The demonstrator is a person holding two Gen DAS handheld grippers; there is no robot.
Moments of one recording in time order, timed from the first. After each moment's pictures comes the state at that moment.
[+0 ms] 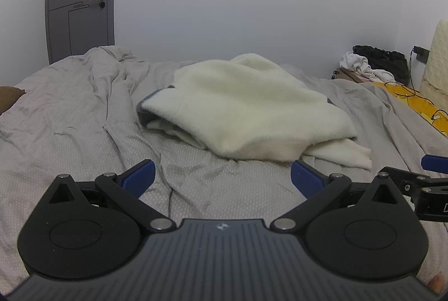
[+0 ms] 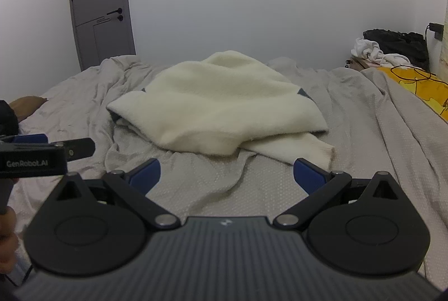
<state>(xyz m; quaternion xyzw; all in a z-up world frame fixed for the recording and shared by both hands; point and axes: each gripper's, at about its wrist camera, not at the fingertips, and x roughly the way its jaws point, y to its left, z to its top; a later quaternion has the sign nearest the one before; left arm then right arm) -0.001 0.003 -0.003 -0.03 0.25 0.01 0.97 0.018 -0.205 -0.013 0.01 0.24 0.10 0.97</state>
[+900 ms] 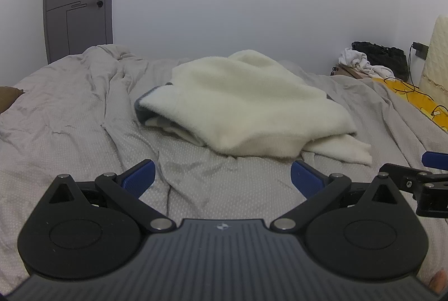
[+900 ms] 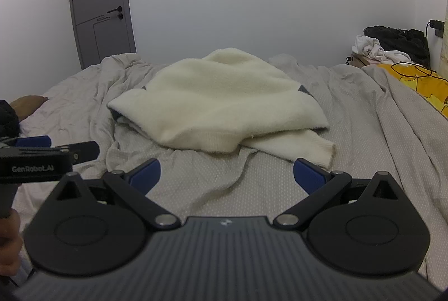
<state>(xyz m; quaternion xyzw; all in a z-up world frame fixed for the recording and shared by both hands) 0.002 0.003 -0.009 -0.03 0.25 0.00 0.97 0.019 -0.205 -0.014 0.01 0.24 0.10 0.96</state>
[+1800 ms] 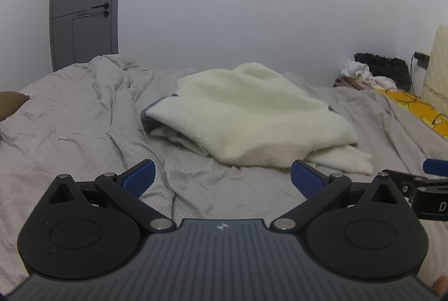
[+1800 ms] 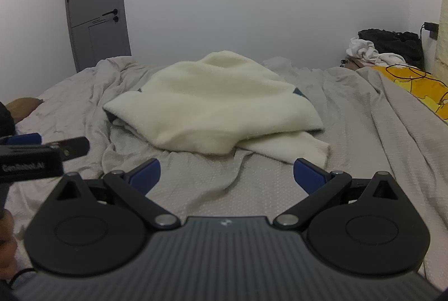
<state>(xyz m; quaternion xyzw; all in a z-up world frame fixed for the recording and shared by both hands) -0.014 0.003 -0.003 -0.03 0.22 0.01 0.97 0.013 -0.202 -0.014 0.01 0.24 0.08 0.97</state>
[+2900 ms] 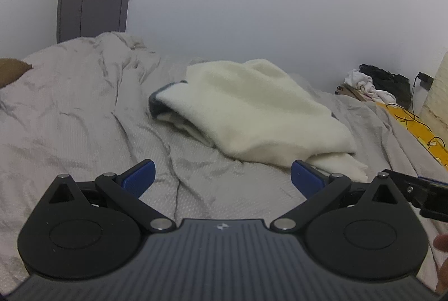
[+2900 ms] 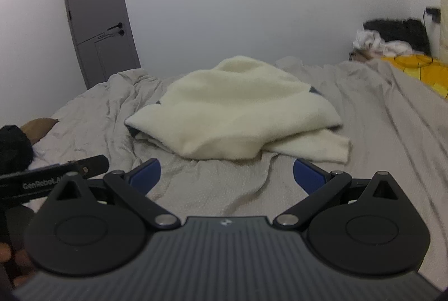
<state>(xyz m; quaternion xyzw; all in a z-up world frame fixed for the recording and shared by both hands) -0.012 0.030 -0.001 -0.09 0.25 0.02 0.96 0.008 -0.184 -0.001 0.07 0.24 0.10 0.96</state>
